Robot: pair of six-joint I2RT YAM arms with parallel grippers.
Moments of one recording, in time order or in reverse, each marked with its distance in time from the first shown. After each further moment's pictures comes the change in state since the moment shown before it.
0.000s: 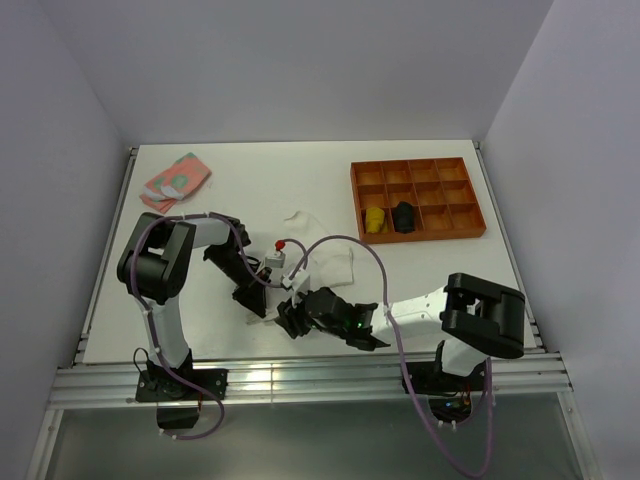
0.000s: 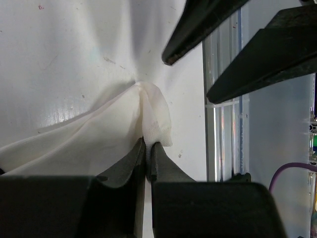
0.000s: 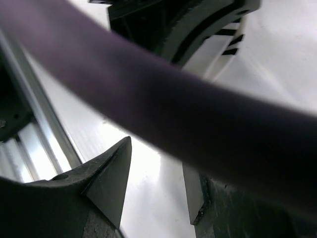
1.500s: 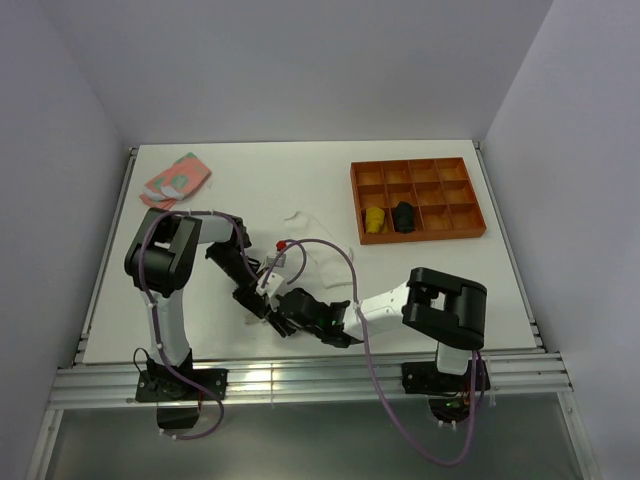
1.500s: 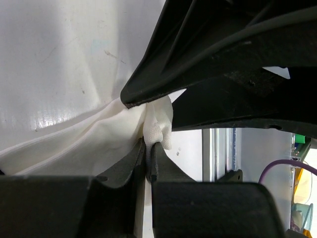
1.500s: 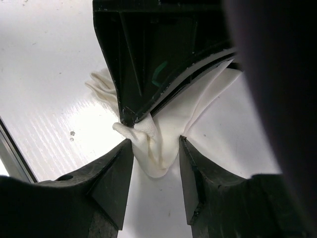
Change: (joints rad) left arm 0.004 0.071 0.041 -0.057 -0.004 0.011; right arm 0.020 0.207 0.177 -0.099 0.066 -0.152
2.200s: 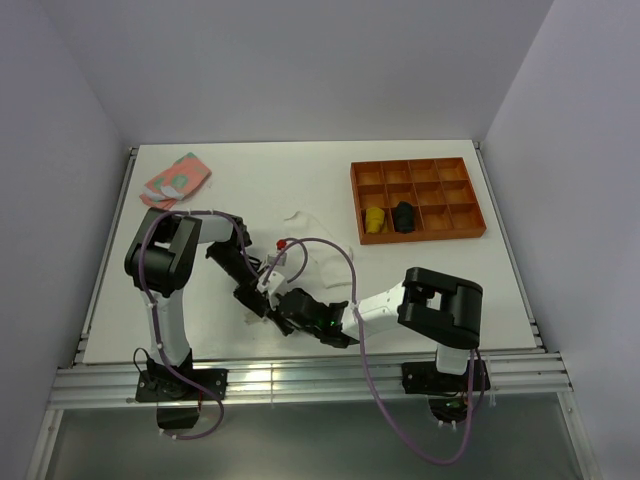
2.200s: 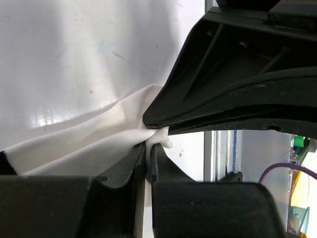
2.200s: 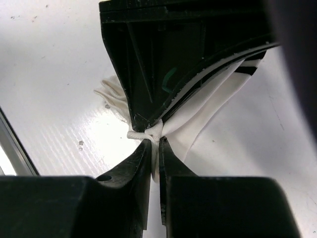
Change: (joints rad) left arm 0.000 0.005 0.008 0.013 -0.004 -0.034; right arm -0.001 0.027 0.003 0.051 -0.010 0.063
